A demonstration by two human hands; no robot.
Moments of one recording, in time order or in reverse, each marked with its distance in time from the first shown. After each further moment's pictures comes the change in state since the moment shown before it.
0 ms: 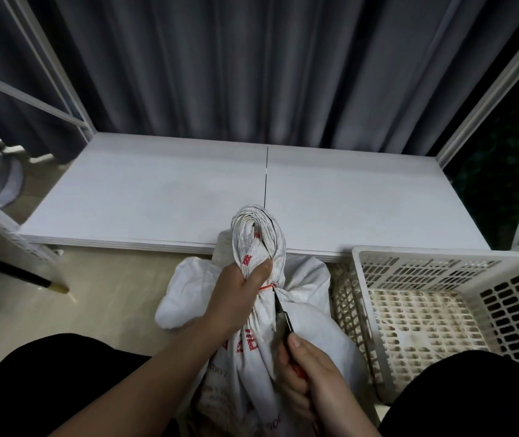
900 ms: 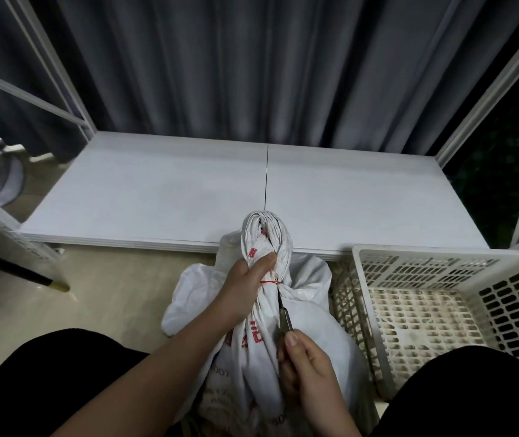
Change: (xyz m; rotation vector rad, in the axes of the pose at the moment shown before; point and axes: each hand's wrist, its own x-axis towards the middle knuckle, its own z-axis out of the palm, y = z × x) left_hand 0.009 -0.001 0.003 -0.087 -0.088 -0.123; right_hand 0.002 0.012 0.007 -0.171 0.130 -0.222
